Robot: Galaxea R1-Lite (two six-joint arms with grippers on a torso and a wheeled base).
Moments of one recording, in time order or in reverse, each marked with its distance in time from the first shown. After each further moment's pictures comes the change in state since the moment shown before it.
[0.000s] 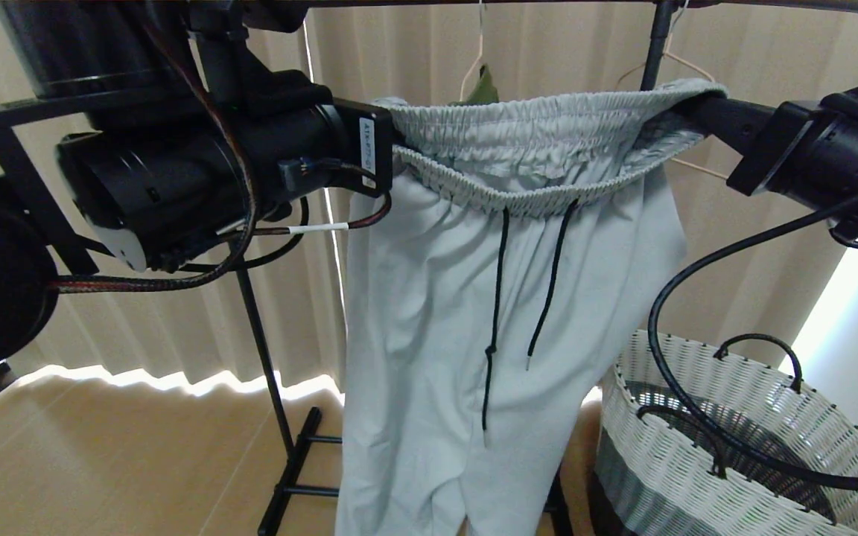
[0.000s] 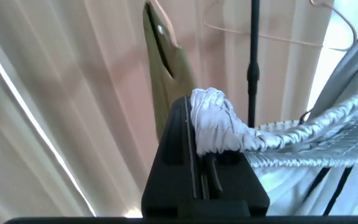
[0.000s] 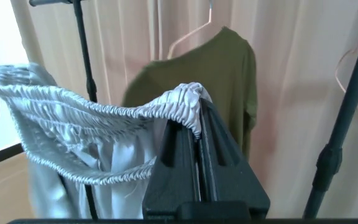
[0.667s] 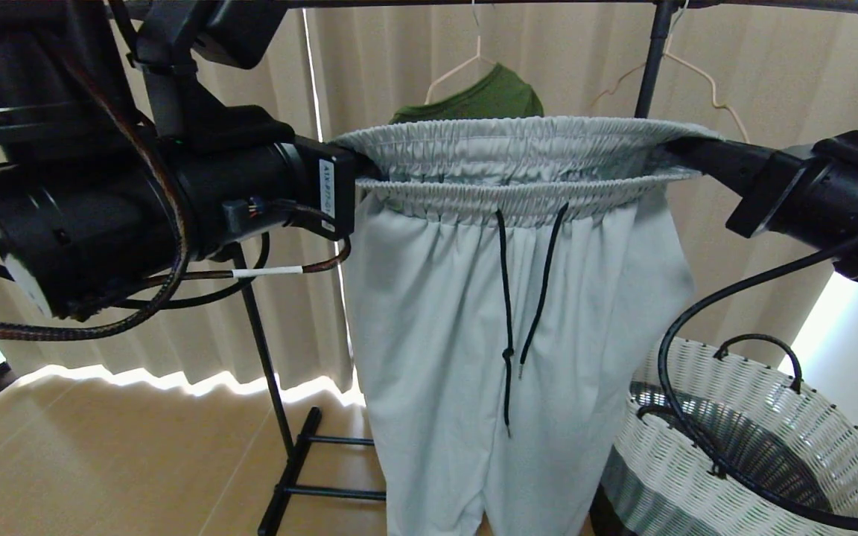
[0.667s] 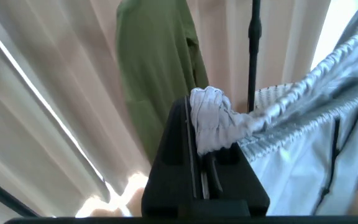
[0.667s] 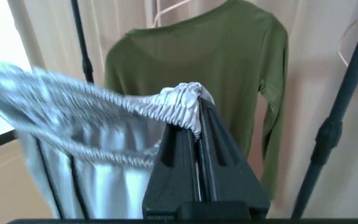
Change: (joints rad) left arm 0.004 -0.105 0.104 0.097 0.007 0.004; right arm -0.023 -0.028 0.090 0.001 0.000 -0.016
